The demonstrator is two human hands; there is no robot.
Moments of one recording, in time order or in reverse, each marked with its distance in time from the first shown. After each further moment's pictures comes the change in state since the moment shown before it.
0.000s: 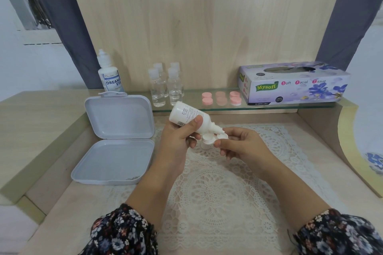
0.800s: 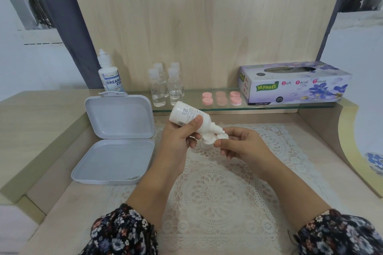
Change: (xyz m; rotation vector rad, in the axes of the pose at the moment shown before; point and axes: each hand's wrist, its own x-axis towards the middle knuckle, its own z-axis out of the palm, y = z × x) left_hand 0.000 0.000 0.001 -0.005 0.013 -0.005; right_hand 0.000 0.000 -0.001 -0.008 0.002 0.003
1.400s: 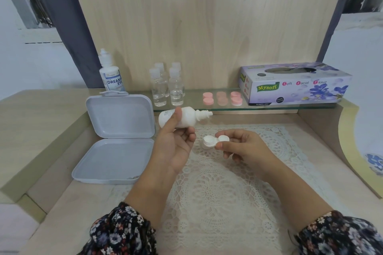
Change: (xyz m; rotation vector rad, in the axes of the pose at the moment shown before) left_hand 0.006 0.004 -0.003 -0.462 0.187 -0.259; right_hand -0.004 -0.001 -0.001 -0.089 0.023 0.042
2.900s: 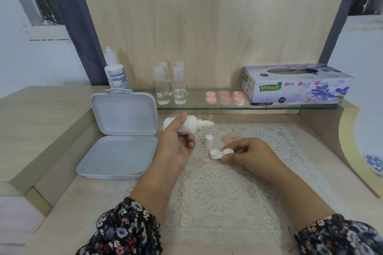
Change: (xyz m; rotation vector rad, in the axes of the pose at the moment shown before) left_hand 0.007 -0.003 -0.007 0.118 0.201 -0.089; right_hand -0.009 0.013 -0.010 -0.419 0.065 0.031
